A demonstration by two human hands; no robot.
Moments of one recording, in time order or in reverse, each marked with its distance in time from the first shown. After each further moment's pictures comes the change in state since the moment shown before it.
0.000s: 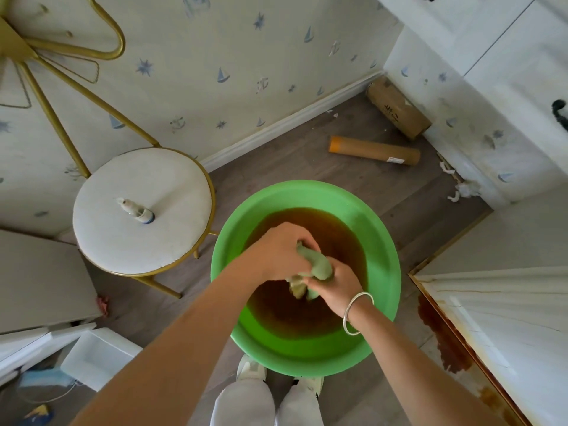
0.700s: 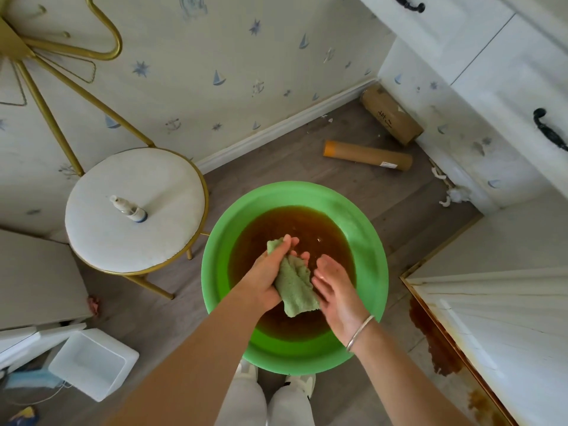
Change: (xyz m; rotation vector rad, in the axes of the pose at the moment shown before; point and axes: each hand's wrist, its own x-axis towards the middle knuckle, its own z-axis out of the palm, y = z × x) left_hand 0.014 -0.034 0.062 -1.540 0.149 -0.383; right_hand -0.043 -0.021 -0.012 0.854 -0.063 0.257
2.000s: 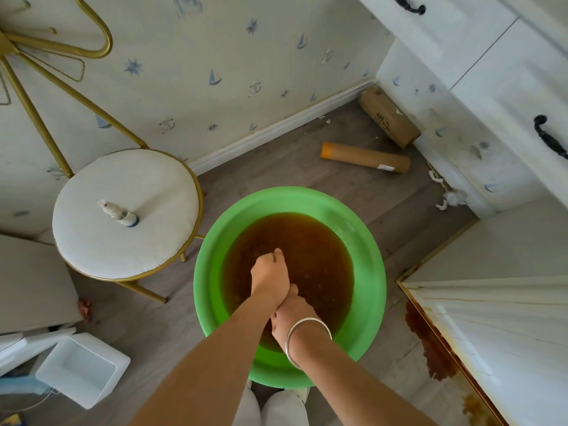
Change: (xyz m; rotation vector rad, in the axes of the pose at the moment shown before) left_hand 0.028 -0.010 0.005 0.905 0.453 0.323; right_hand 0.020 0.022 0.055 -1.470 0.081 0.240
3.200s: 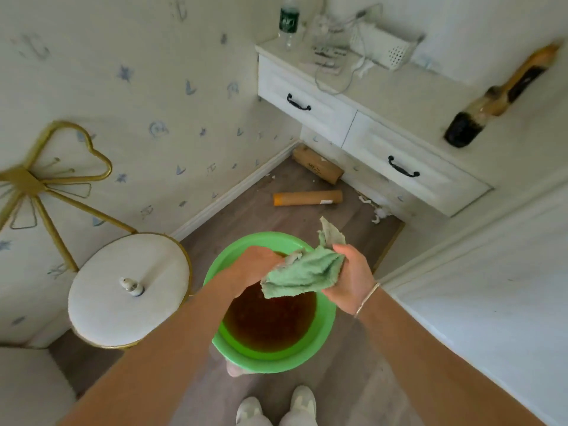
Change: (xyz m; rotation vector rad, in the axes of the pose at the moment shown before) left_hand -0.125 0.130 -0.097 0.463 -0.468 0.366; right_hand -0.168 0.042 -0.120 1.904 -0.016 -0.424
